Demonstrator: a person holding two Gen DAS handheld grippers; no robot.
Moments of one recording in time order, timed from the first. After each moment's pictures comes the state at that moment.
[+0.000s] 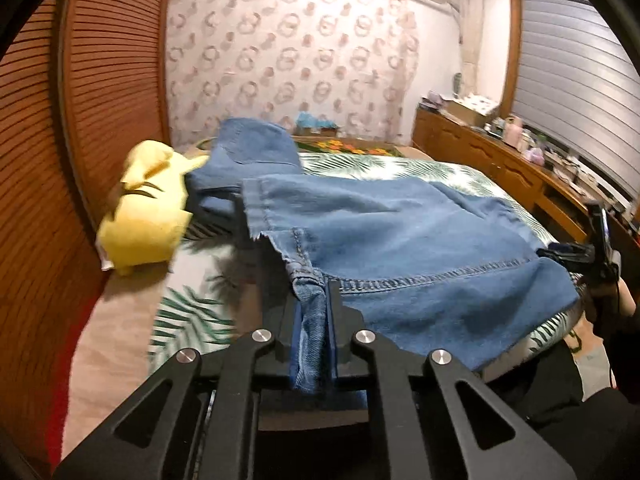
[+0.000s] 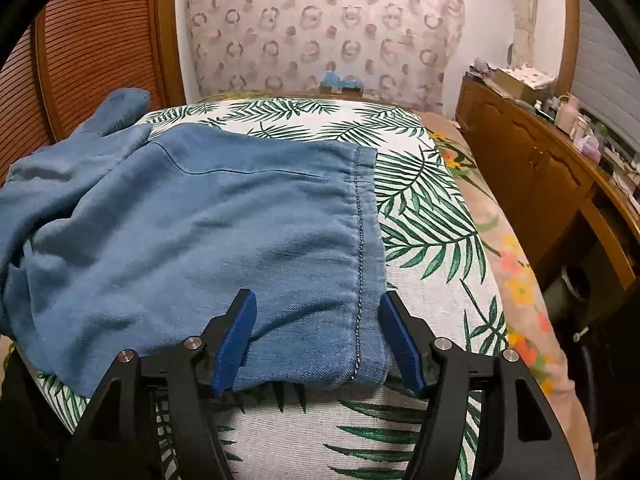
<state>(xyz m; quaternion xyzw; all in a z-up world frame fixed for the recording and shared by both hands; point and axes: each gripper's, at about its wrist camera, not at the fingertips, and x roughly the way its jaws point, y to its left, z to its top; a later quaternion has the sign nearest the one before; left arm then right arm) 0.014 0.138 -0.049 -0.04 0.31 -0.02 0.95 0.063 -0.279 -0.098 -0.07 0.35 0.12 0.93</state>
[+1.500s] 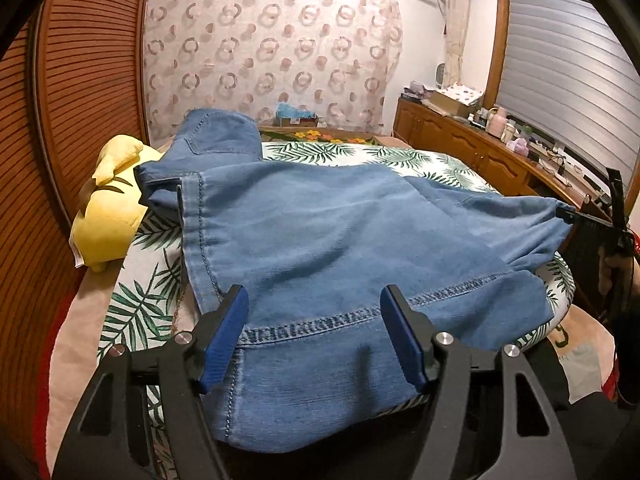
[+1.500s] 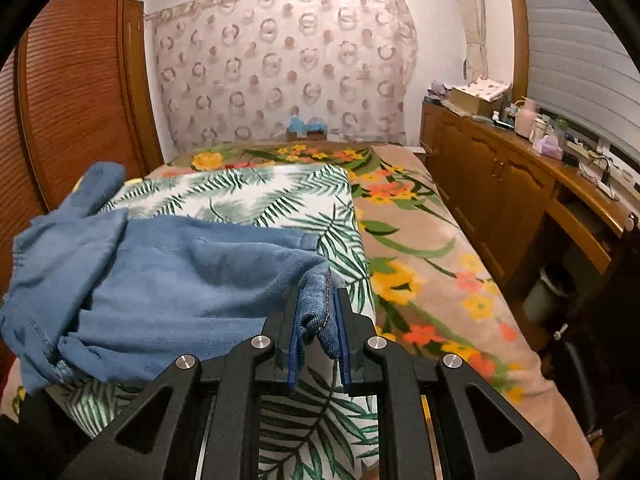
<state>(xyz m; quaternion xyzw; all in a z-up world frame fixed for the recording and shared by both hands) 0.030 0.094 -0.060 -0.04 0.32 -0.06 0.94 0.042 -0.382 -0.063 -0.03 0.28 0.07 0.96</state>
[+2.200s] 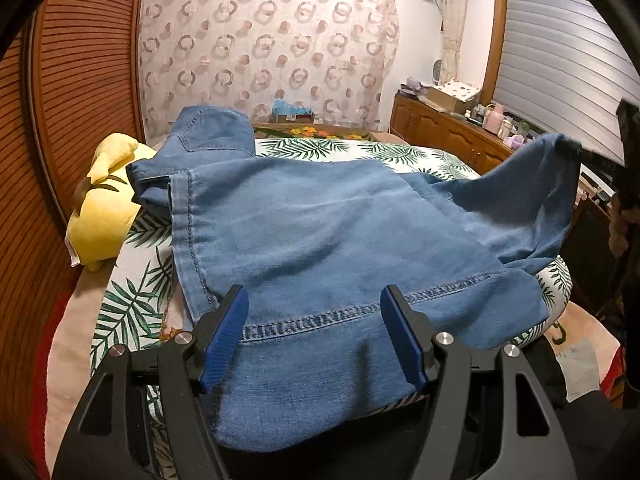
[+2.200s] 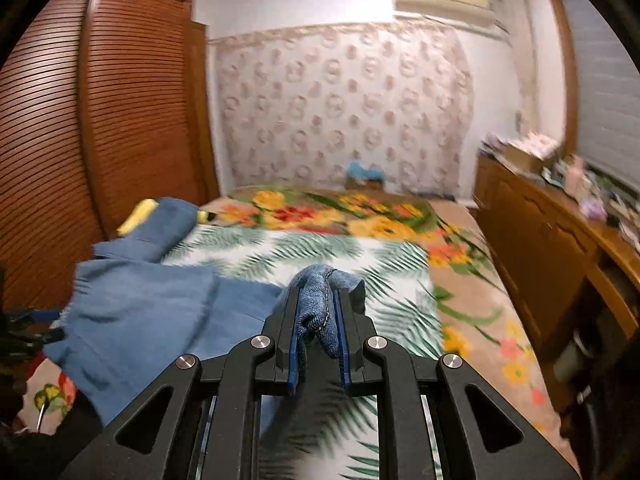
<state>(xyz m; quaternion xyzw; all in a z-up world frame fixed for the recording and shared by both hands) 0.030 0.088 -0.060 -0.04 0.33 -0.07 0.94 0.000 -0.305 0.018 -0.06 0.20 0.19 0.96</state>
